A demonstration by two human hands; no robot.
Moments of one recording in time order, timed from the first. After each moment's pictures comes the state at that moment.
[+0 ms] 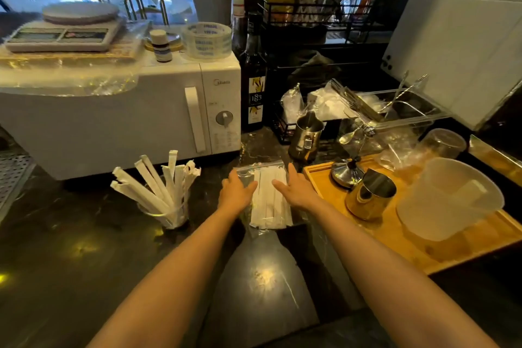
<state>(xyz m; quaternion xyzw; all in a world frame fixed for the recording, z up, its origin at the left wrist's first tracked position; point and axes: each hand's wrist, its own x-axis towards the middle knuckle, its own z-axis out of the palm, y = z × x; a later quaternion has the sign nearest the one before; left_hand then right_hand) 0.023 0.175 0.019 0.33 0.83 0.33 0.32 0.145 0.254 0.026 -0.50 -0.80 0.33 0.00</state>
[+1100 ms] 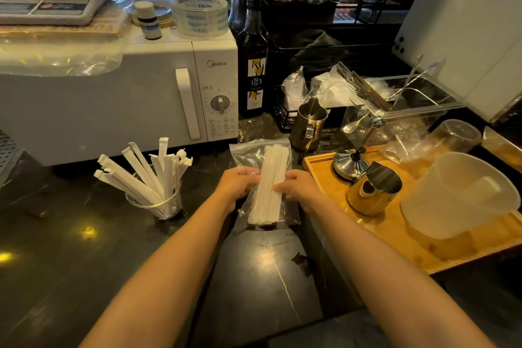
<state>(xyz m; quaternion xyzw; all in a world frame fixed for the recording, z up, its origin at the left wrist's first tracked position) 0.024 0.181 0.016 0.23 0.70 0.49 0.47 0.154 0.261 0.008 -0.50 -0.63 0.58 0.13</state>
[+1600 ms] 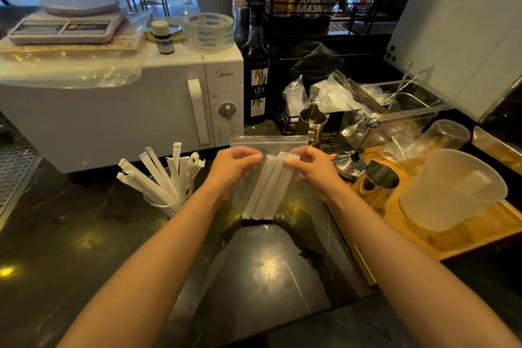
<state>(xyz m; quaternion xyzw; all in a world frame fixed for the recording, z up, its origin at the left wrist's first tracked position) 0.017 0.145 0.081 0.35 0.65 0.56 0.38 0.169 0.239 0.073 -0.39 -0.64 0.60 0.28</state>
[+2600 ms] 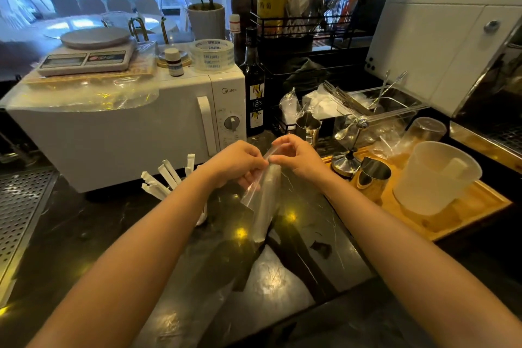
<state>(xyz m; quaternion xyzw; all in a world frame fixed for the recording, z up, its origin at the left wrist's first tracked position) 0.002 0.115 0.150 0.55 0.66 0.31 0.41 0.143 0.193 0.122 -0.34 -0.76 0.48 0.27</state>
